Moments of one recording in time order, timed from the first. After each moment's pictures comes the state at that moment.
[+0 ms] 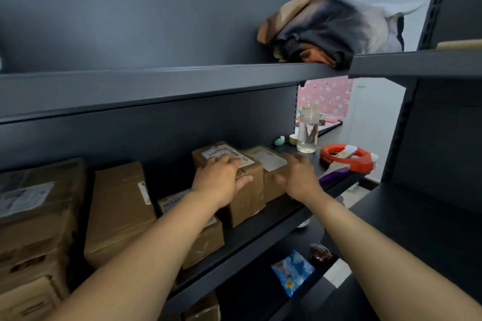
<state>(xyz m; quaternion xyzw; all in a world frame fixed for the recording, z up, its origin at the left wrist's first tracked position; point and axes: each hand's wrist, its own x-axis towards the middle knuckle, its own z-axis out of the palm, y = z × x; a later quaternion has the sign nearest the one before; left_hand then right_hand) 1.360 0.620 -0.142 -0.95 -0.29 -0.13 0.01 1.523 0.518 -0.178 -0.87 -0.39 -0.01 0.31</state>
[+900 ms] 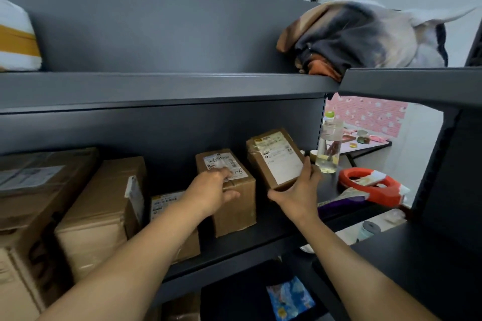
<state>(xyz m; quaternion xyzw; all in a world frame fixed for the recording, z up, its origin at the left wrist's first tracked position) 1.377 0.599 -0.143 -0.90 -0.40 -0.16 -0.12 1.560 0.524 -0.194 -0.76 -0.40 0.00 0.51</state>
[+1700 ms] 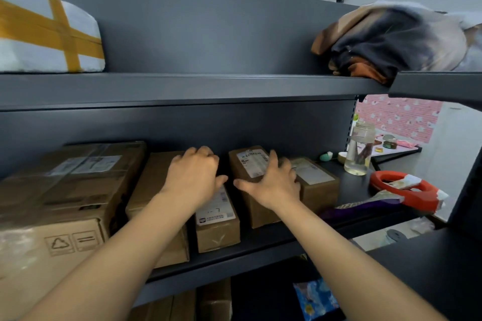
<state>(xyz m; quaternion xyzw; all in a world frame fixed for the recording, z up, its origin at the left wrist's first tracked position) 1.280 0.587 -0.108 -0.86 -0.46 -0.17 0.14 1.435 0.549 -0.143 -0.82 -0.49 0.03 0.29</state>
